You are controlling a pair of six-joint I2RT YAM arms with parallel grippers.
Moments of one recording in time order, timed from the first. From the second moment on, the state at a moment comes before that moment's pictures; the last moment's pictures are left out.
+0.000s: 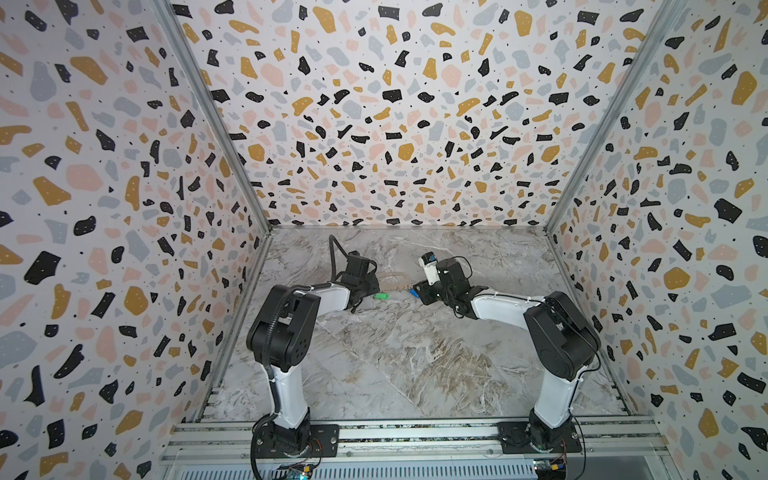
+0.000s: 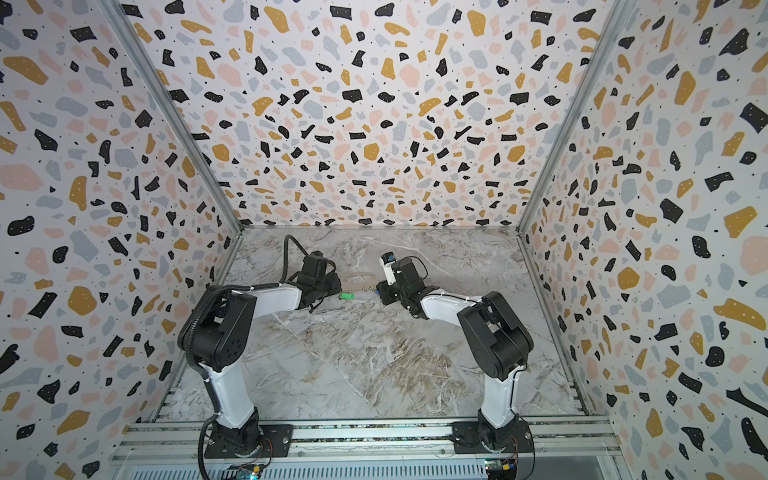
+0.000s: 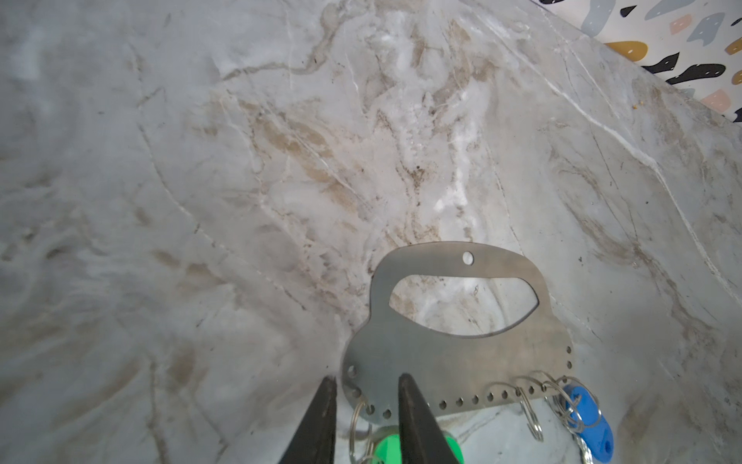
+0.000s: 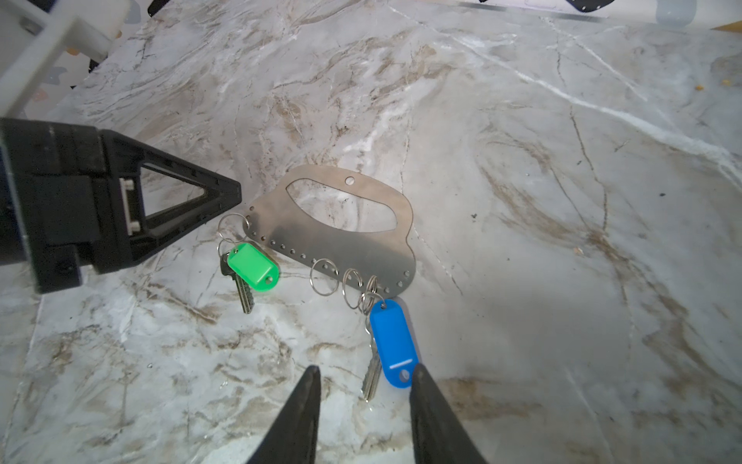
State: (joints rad) left arm -0.35 1.91 1.06 0.05 -0.02 -0.53; right arm 0.61 1.85 1.09 0.13 -0.12 0.17
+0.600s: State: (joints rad) left arm -0.35 1.90 1.03 0.05 0.00 -0.55; right arm 0.61 1.86 1.11 0.08 -0.13 0.16
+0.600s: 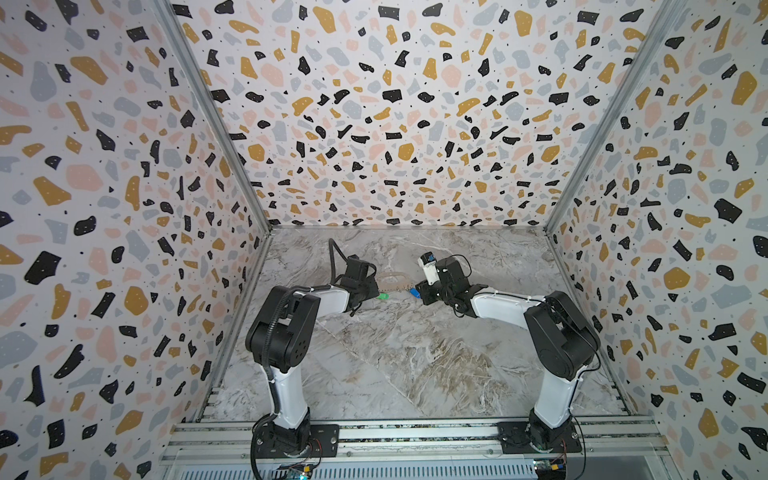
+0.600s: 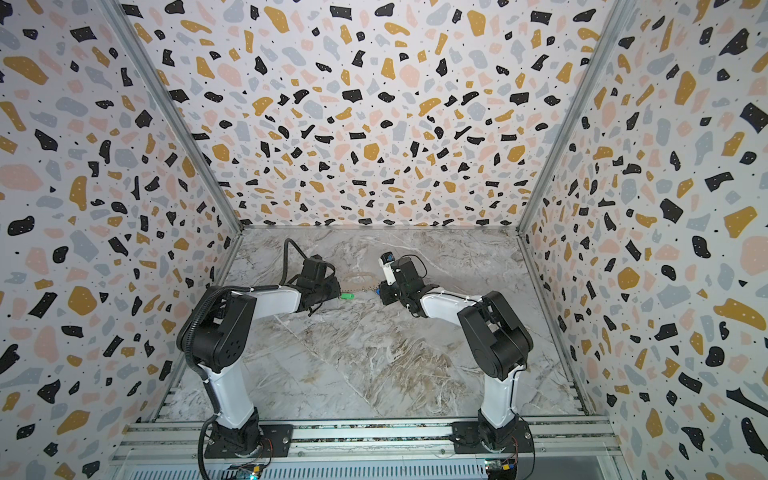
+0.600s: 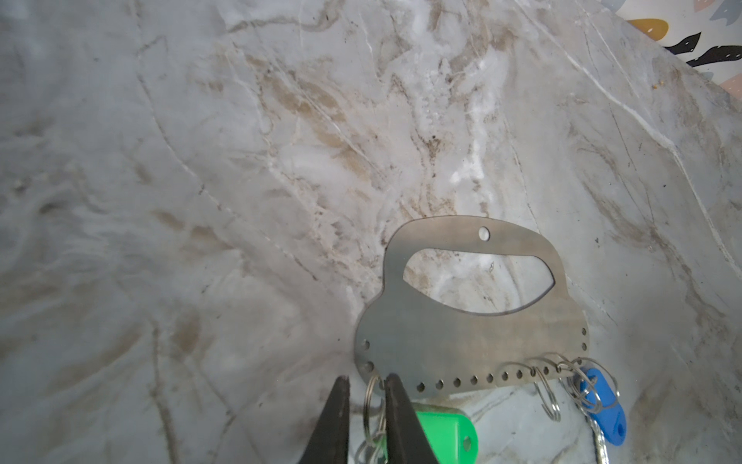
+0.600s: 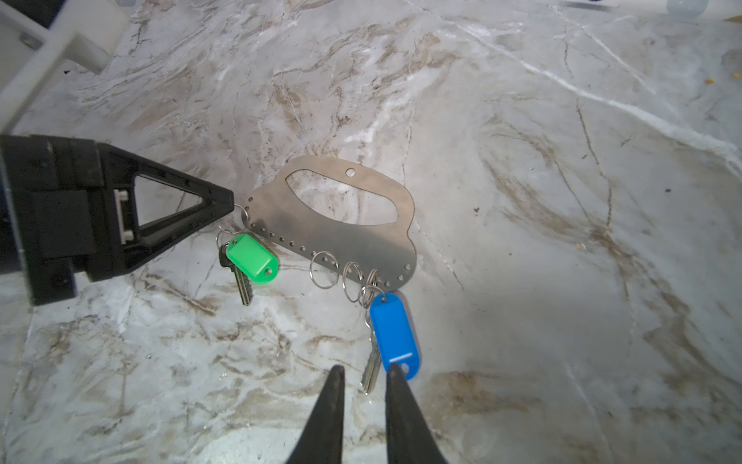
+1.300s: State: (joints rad) left arm -0.35 1.90 1.03 0.05 0.01 -0.55; right arm 0.61 1.87 1.12 0.07 -0.14 0.15
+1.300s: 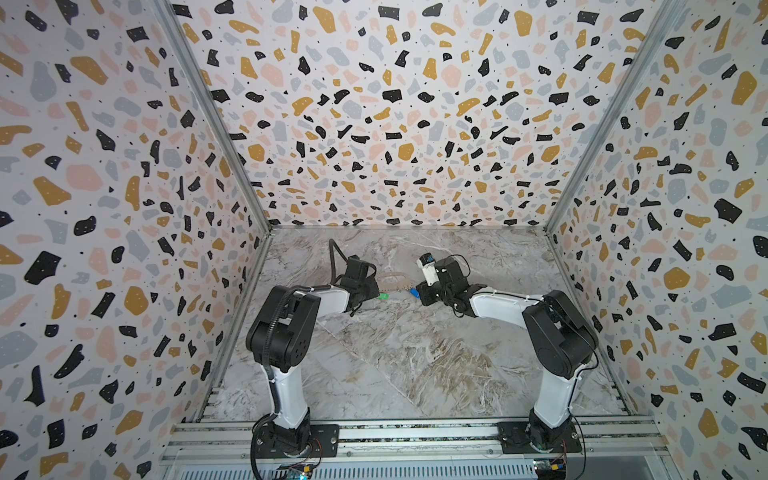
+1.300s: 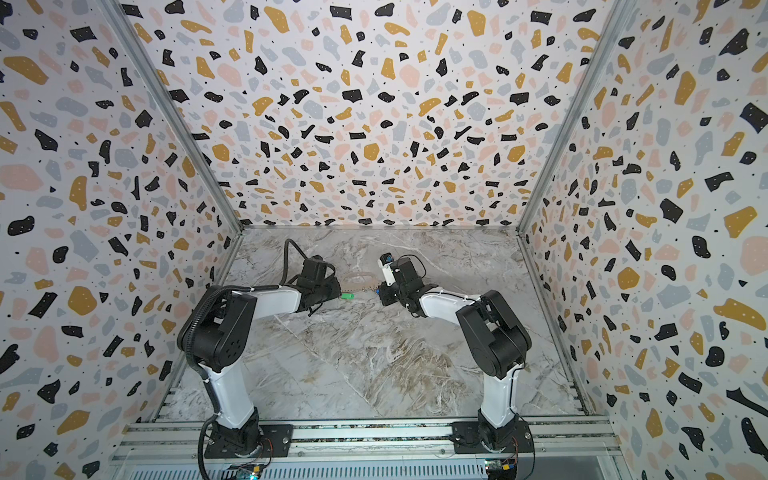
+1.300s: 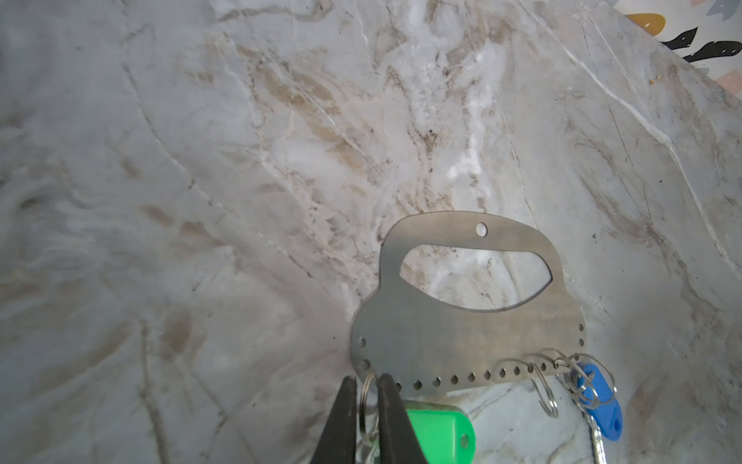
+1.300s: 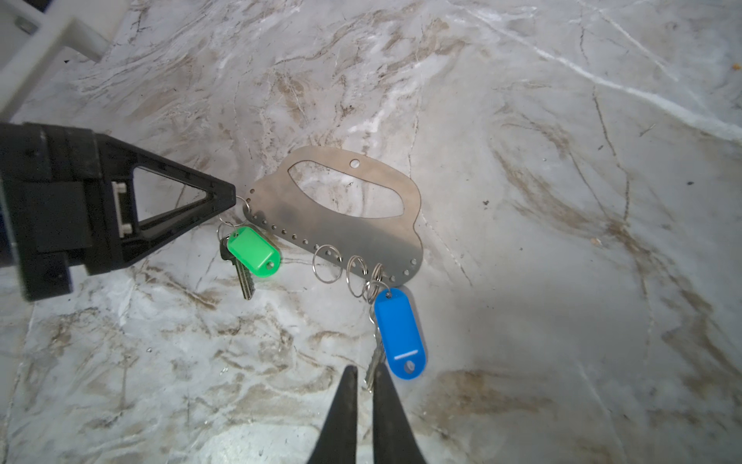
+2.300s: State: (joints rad) left arm -0.36 1.76 1.03 0.08 0.14 -0.35; right arm 0.50 1.68 0.97 0.18 -0.18 0.04
